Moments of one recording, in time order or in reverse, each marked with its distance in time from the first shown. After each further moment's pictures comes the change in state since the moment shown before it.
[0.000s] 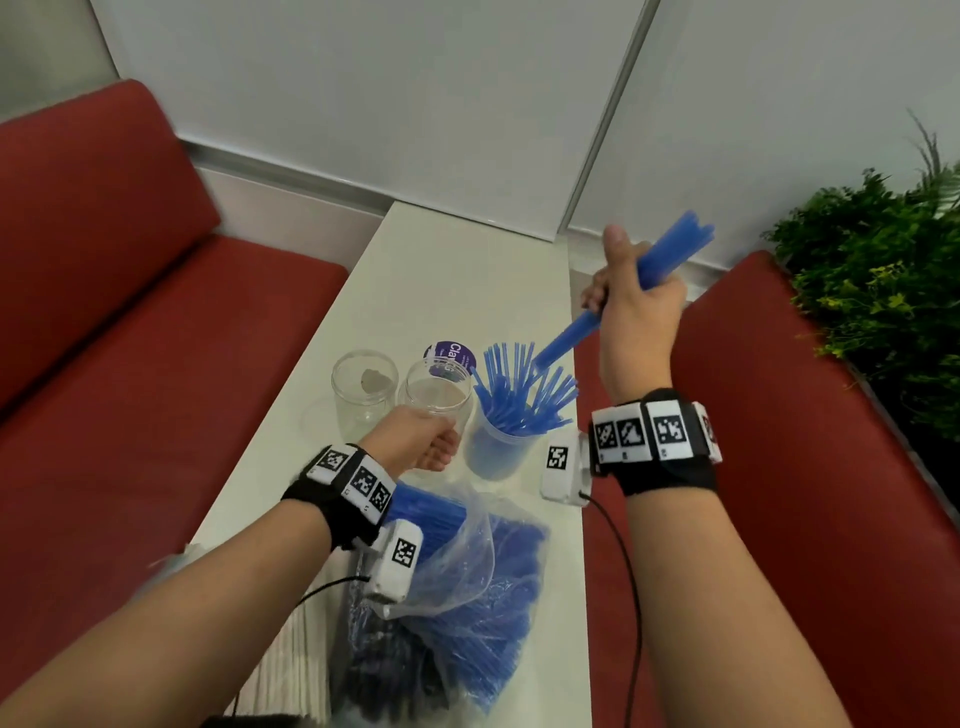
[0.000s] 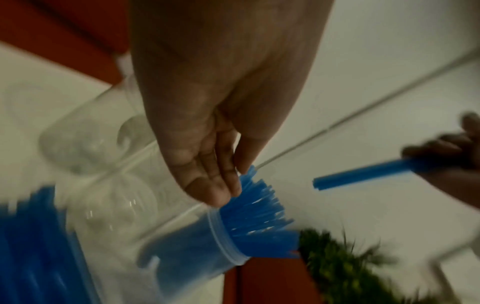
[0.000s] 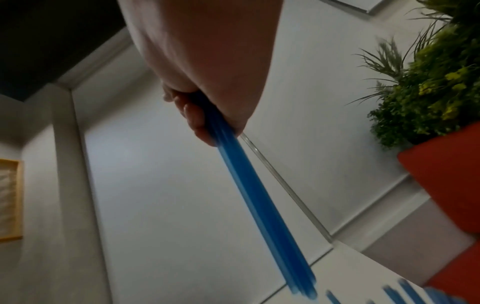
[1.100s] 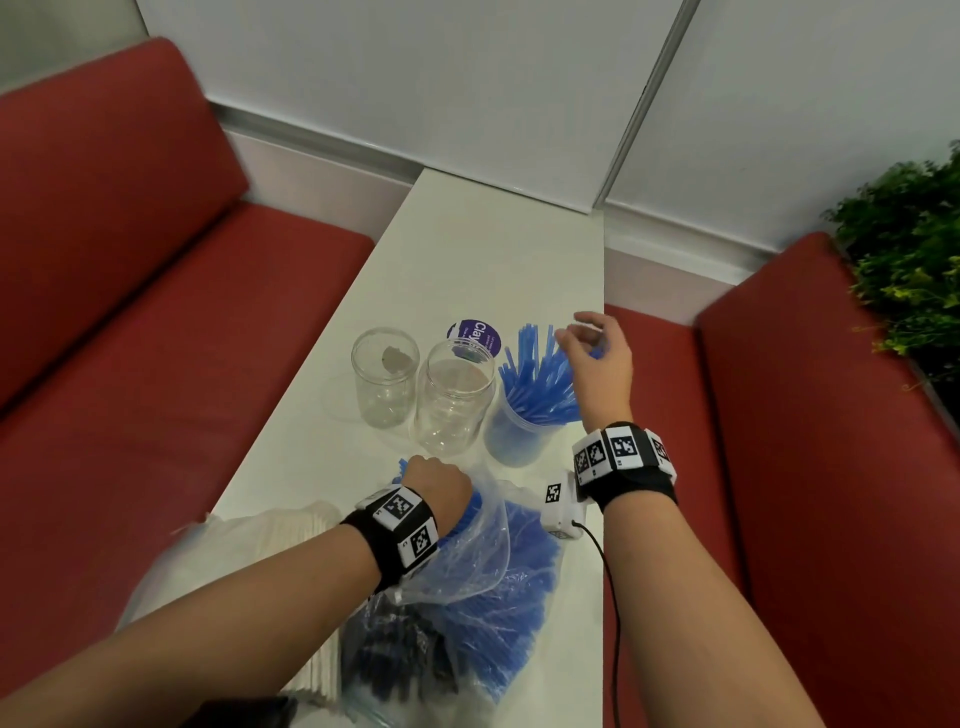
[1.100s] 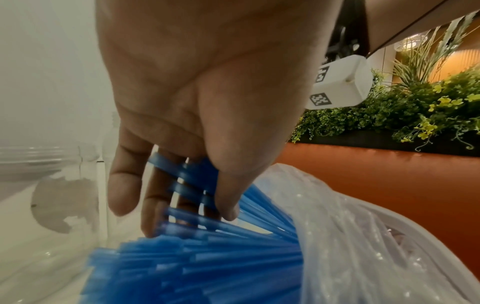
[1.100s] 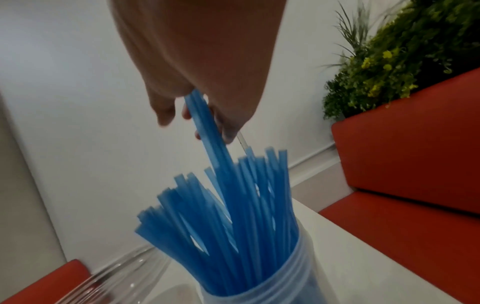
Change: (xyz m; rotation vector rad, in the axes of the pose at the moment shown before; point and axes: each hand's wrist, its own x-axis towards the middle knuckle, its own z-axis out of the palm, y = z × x) left_hand -0.018 -0.048 0.035 1.855 -0.085 0.122; right_hand -0.012 0.136 -0.032 -0.416 -0.044 0.180
